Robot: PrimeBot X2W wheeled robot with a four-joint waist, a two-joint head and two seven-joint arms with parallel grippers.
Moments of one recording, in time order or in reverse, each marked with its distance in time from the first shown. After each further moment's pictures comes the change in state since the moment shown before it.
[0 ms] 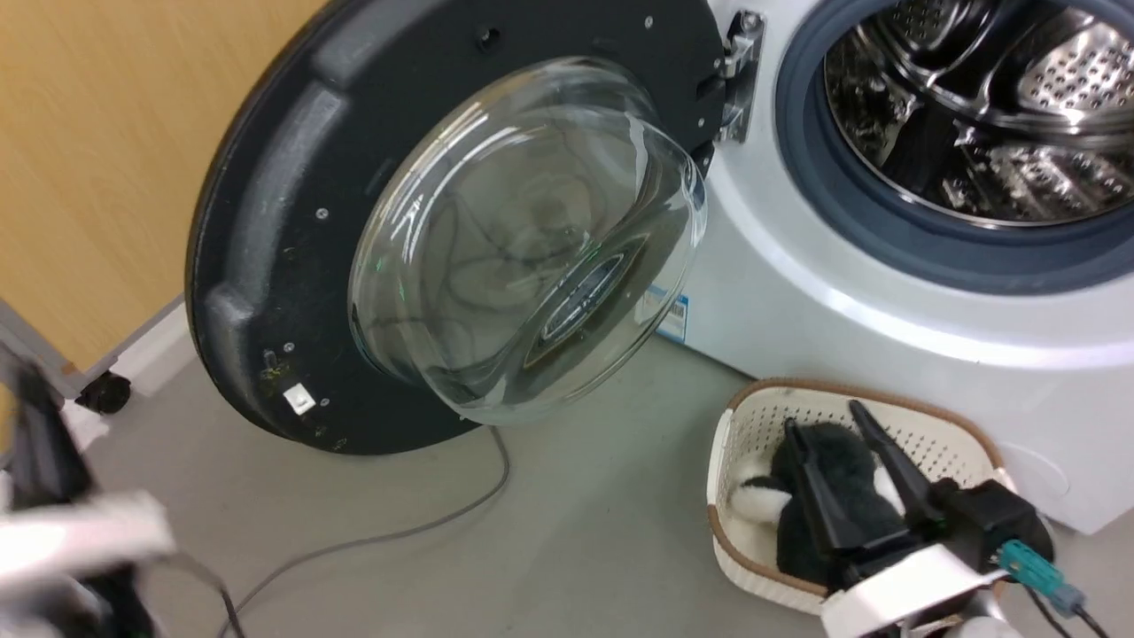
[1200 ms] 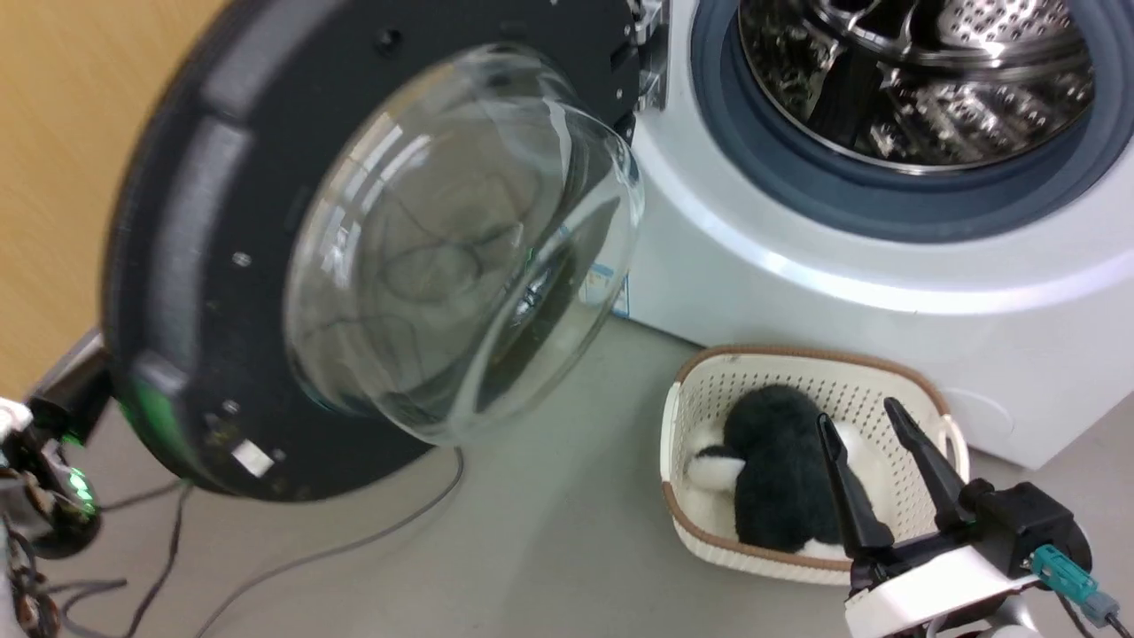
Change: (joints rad) left arm -0.457 0.235 0.185 0.647 -0.841 -0.067 1.017; right arm 0.048 0.009 -0.082 -0.096 -0.046 0.000 0.053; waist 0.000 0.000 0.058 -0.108
